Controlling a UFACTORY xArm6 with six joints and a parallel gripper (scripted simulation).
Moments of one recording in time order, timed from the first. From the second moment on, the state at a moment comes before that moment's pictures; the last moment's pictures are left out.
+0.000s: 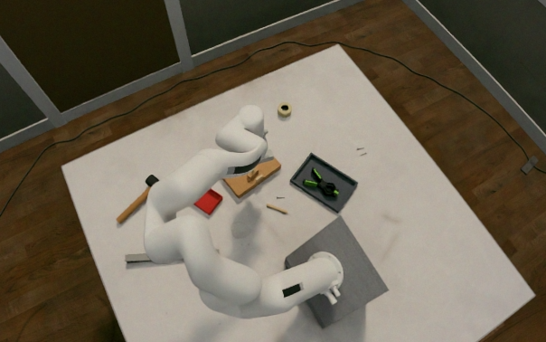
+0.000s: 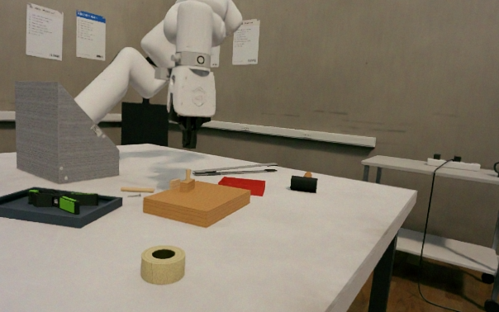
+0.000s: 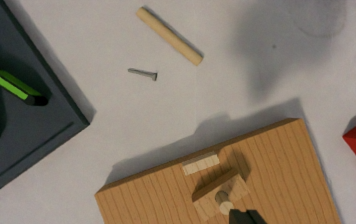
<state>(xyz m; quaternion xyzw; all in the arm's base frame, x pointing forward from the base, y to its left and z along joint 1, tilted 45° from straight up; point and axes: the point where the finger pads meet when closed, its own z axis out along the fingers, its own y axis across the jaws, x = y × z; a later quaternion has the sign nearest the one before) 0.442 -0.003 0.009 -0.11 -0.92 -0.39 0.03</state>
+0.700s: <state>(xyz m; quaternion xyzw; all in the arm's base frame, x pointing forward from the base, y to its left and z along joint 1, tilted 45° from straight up) 0.442 -0.003 0.009 -0.36 -0.85 -0.36 0.14</state>
